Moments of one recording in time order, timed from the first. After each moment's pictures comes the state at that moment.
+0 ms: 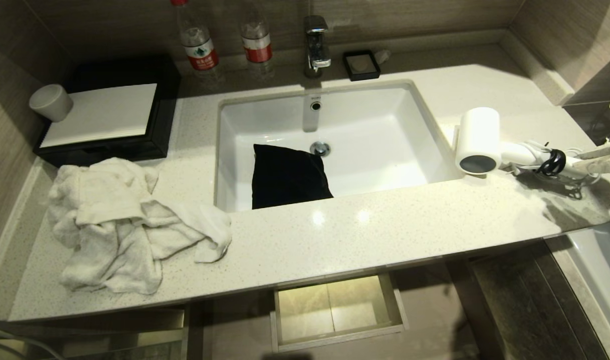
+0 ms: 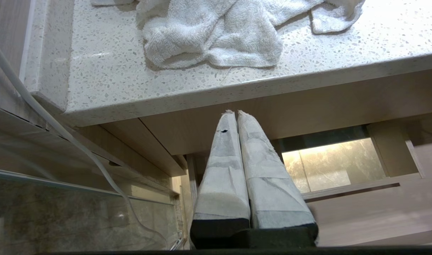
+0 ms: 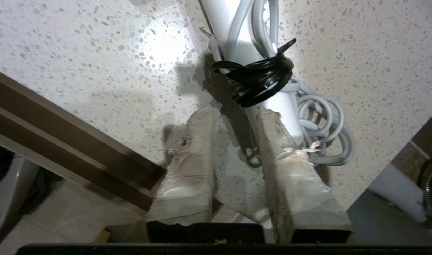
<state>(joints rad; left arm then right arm) 0.00 0.00 0.00 0.00 0.00 0.00 -0.43 1.62 -1.53 0.61 0.56 -1.06</state>
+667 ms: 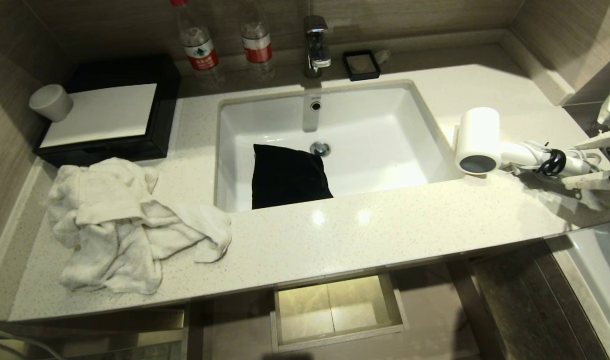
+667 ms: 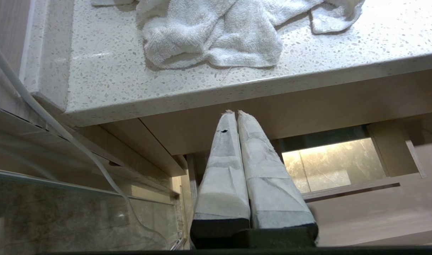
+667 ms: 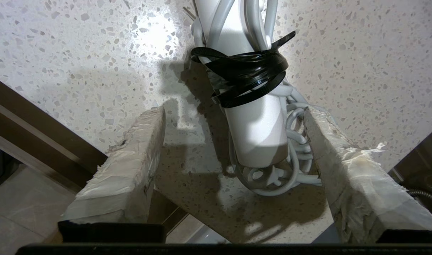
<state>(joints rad) 0.00 0.00 0.00 0.00 0.00 0.00 -0.45 1.71 -1.57 0.59 0.58 -1.23</state>
